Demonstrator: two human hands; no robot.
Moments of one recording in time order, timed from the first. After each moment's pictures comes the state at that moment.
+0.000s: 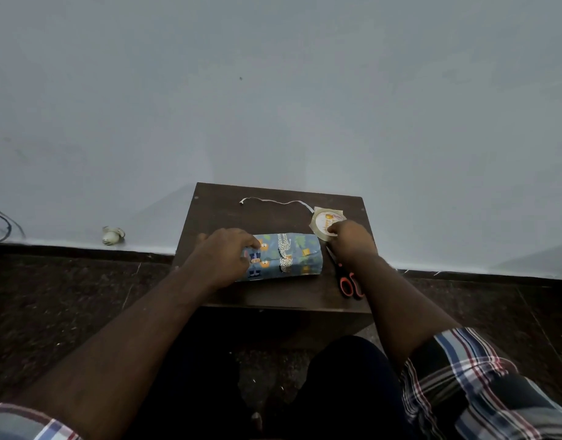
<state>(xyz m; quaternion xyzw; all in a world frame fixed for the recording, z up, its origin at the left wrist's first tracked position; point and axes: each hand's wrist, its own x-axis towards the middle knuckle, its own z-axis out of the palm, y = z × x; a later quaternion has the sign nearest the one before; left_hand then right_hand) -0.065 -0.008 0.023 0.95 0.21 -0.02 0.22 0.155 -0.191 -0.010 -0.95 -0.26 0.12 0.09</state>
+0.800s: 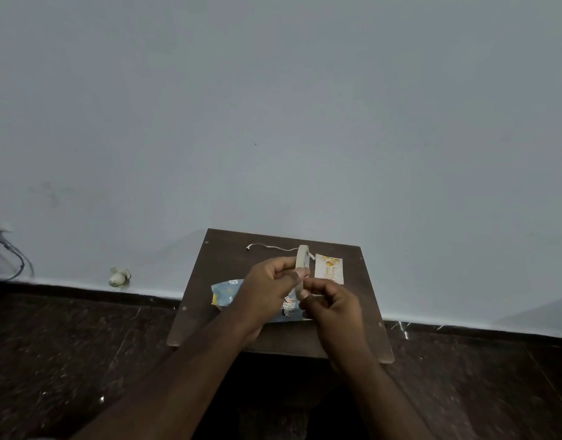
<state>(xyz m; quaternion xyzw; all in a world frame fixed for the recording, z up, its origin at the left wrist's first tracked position) -0.054 -0.077 0.074 0.67 0.20 0.15 0.70 0.007 -0.208 0.064 -0.73 -0.21 0.16 0.62</state>
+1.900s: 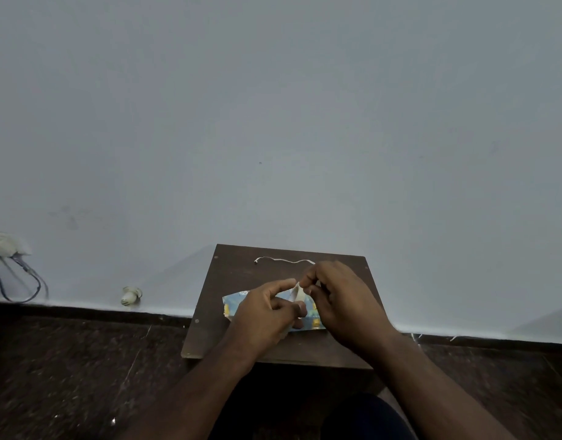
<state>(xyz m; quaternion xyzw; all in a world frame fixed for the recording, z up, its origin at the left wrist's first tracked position) -0.099 -0.091 0.087 0.72 0.24 0.13 0.63 0.007 -0.215 0.121 -0.78 -0.53 -0.07 0.32</state>
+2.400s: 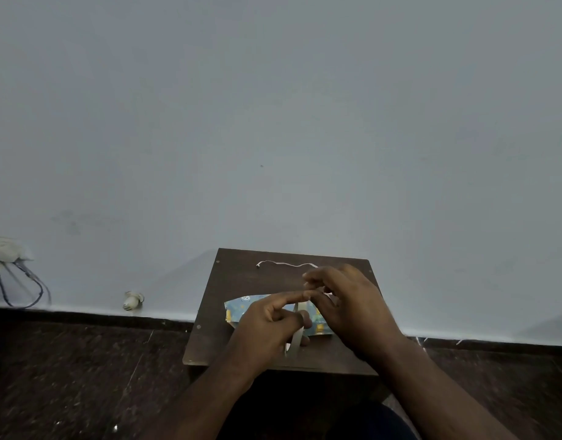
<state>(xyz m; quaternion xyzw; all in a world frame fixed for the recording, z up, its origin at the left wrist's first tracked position) -0.109 -0.095 0.090 0.70 0.20 0.13 0.68 0.014 -0.214 0.113 -0.78 -0.52 -0.14 0.32</state>
